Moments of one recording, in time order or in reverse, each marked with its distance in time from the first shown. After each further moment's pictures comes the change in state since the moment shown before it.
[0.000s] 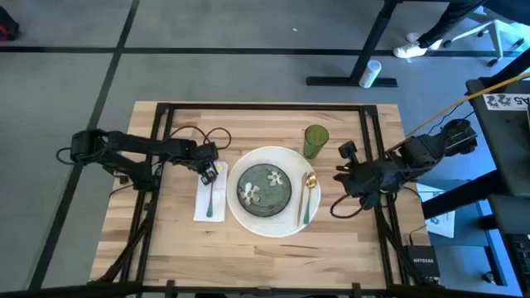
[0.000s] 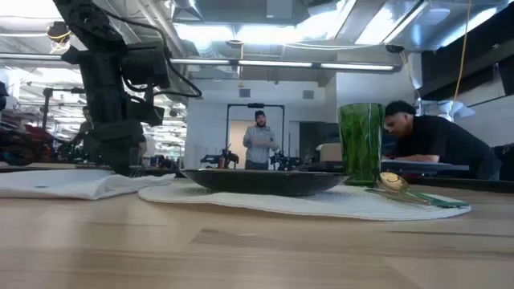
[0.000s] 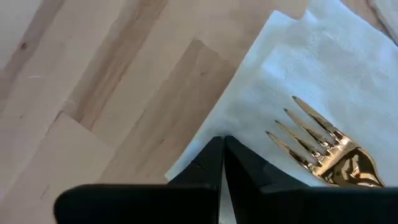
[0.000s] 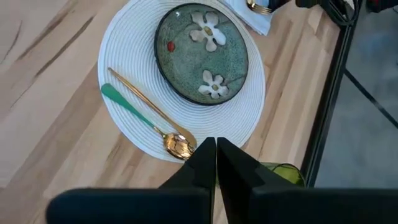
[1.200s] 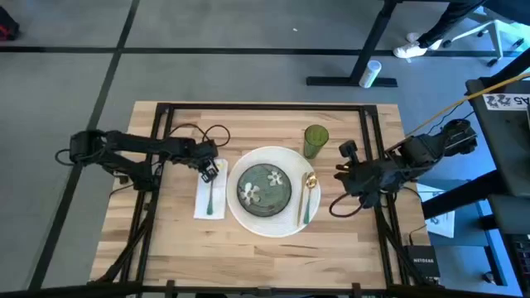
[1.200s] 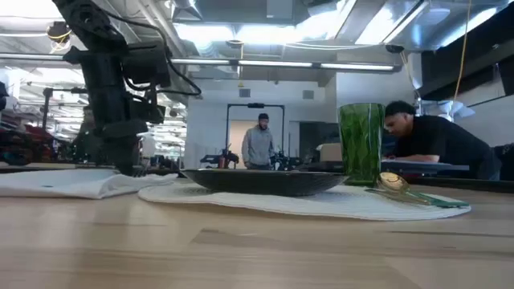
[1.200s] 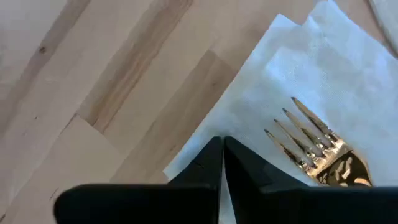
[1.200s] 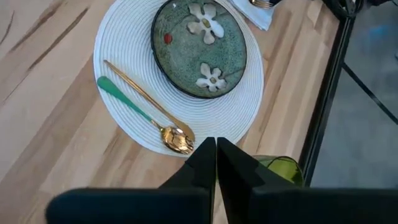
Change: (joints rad) left arm 0.017 -0.017 0.003 0.002 -0.013 -0.015; right arm -0.001 0.000 0.000 -0.023 0.009 -0.002
